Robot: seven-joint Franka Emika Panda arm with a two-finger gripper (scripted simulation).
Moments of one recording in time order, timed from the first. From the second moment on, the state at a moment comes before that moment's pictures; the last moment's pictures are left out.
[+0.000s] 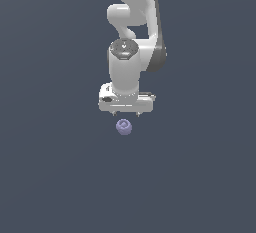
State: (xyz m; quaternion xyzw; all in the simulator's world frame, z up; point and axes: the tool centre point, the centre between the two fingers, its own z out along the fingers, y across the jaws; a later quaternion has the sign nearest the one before) arm -0.004 -0.007 0.162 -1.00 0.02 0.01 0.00
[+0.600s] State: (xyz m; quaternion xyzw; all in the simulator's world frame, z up) arm 0.001 0.013 0.168 -1.00 0.00 -0.01 0.02
